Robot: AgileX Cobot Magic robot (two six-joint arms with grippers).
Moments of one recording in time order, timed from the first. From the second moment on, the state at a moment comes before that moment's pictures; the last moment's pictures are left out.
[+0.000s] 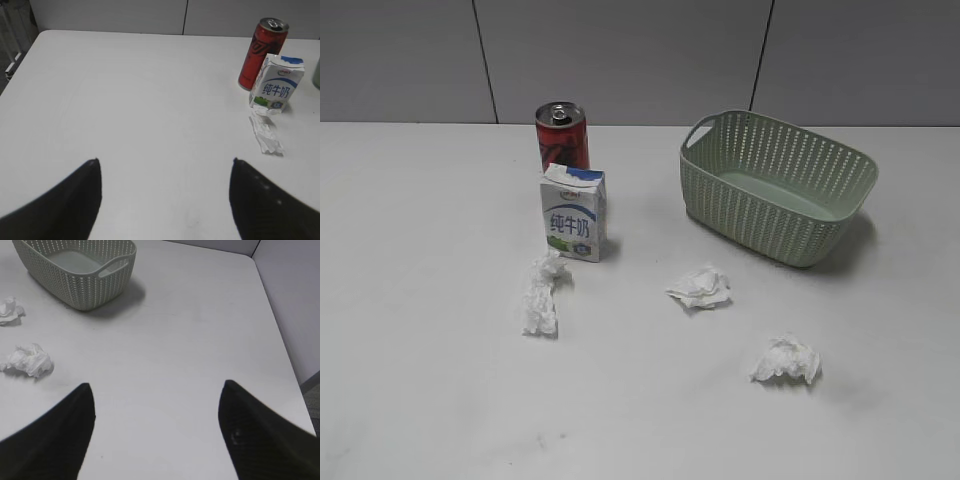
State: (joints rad) left arm -0.14 -0.01 -0.50 -0.06 1.03 0.01; right arm 0.10 0.00 -0.42 -0.03 0.94 -0.09
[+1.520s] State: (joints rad) left arm -0.14 -0.01 -0.50 -0.07 1.03 0.01; right arm 0.55 1.54 -0.85 0.02 0.64 0.13
